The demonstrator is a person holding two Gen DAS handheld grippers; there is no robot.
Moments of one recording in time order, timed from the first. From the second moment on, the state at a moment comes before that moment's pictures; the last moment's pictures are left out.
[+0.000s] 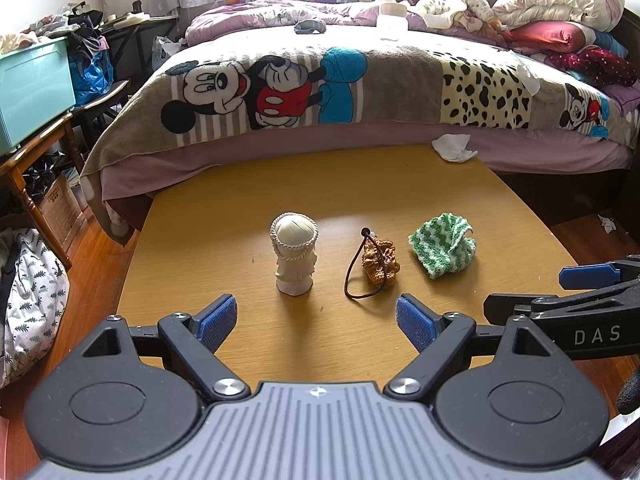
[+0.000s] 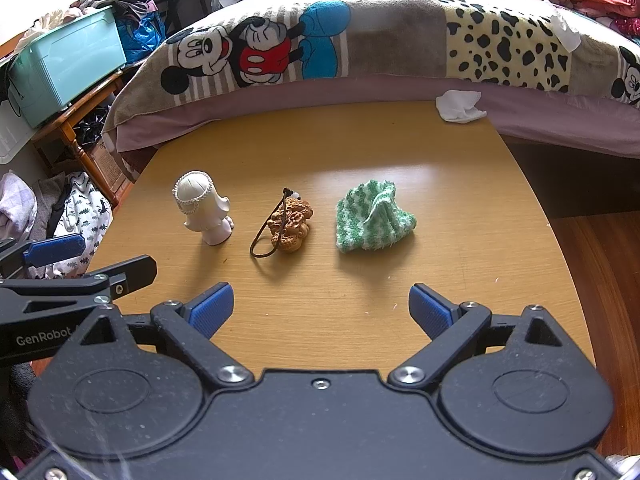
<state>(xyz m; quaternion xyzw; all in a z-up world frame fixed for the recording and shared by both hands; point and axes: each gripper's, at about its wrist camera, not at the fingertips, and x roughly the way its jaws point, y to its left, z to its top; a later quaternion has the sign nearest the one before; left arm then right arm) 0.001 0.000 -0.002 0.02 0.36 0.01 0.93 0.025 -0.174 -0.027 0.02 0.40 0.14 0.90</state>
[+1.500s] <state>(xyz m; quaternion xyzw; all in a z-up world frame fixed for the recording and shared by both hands) 0.005 0.011 -0.011 0.00 0.36 -0.01 0.93 0.027 -0.188 -0.026 0.05 0.38 0.16 0.91</state>
